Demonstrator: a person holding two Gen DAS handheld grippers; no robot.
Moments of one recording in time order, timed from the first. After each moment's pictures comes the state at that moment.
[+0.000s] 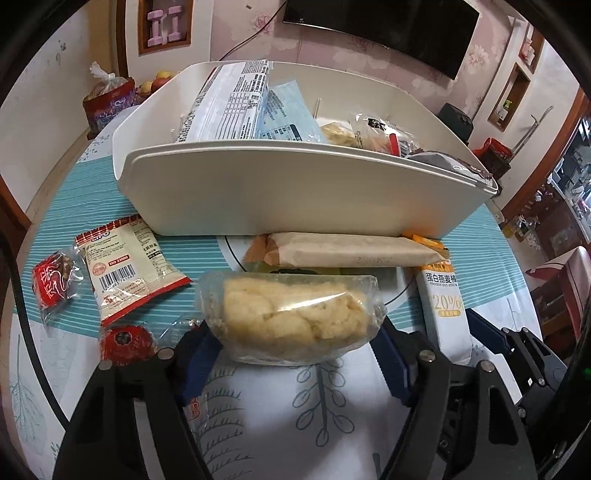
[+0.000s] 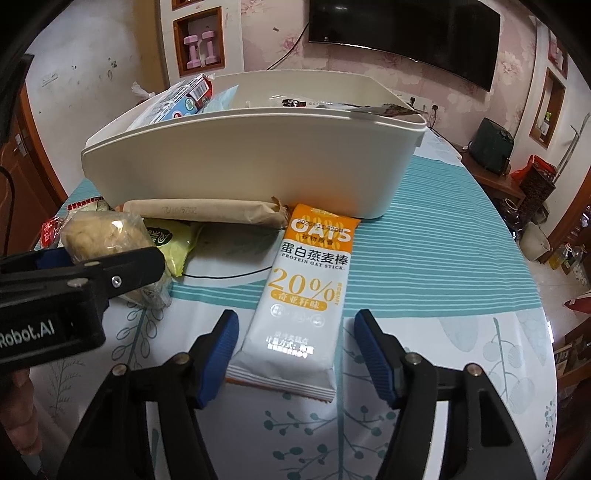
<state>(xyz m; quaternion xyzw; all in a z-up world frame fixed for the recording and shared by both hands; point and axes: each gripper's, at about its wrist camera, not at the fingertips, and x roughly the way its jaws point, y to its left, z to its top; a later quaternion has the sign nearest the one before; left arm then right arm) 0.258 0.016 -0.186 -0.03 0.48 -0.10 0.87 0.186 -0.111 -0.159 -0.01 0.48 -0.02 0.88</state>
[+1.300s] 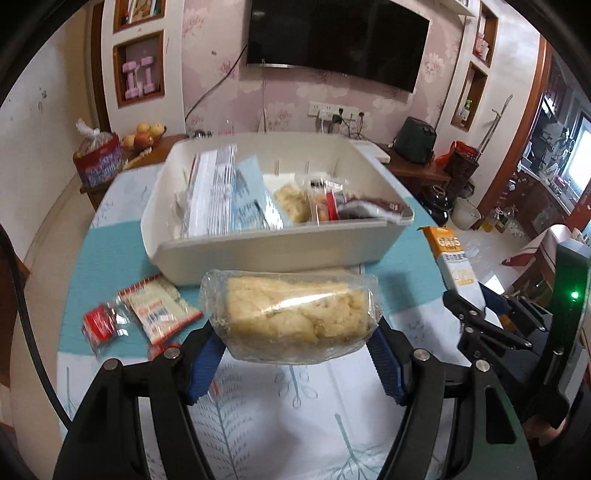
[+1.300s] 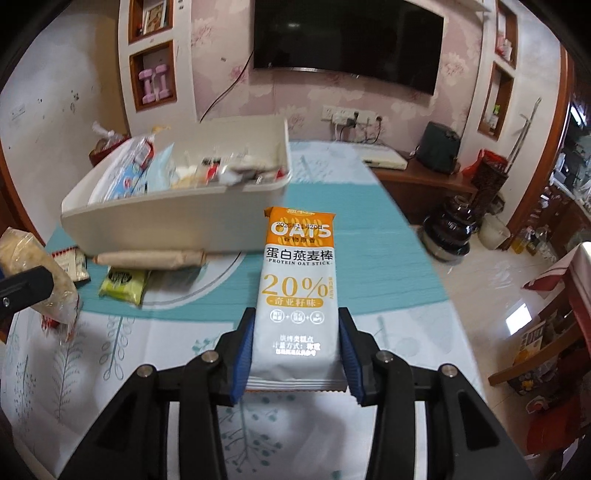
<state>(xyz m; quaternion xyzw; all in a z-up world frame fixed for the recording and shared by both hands) 0.202 0.016 -0.082 0.02 0.41 -0.15 0.90 0.156 -0.167 -0.095 0.00 0.43 -0.10 0.89</state>
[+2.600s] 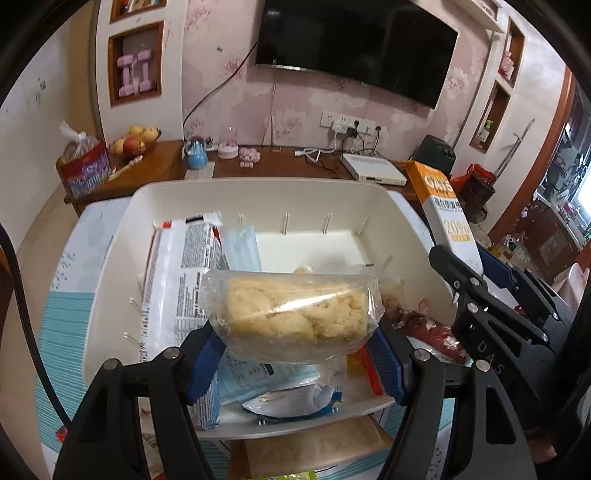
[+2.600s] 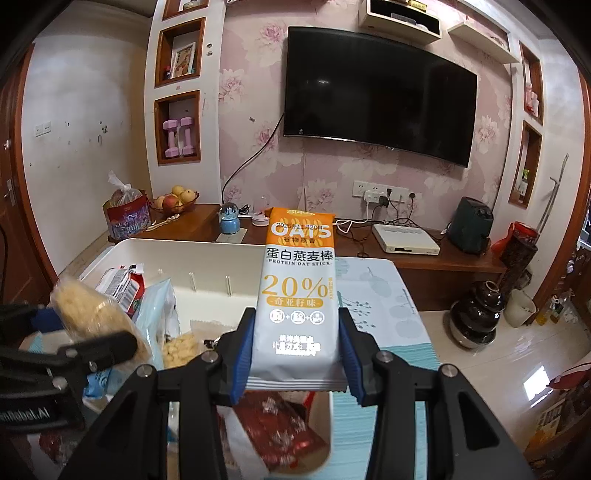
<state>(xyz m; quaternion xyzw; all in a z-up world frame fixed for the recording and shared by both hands) 0.377 -0.014 -0.098 -0.02 0.42 -0.13 0.90 0.316 -0.168 -0.060 -0.03 0.32 -0.05 0.94</state>
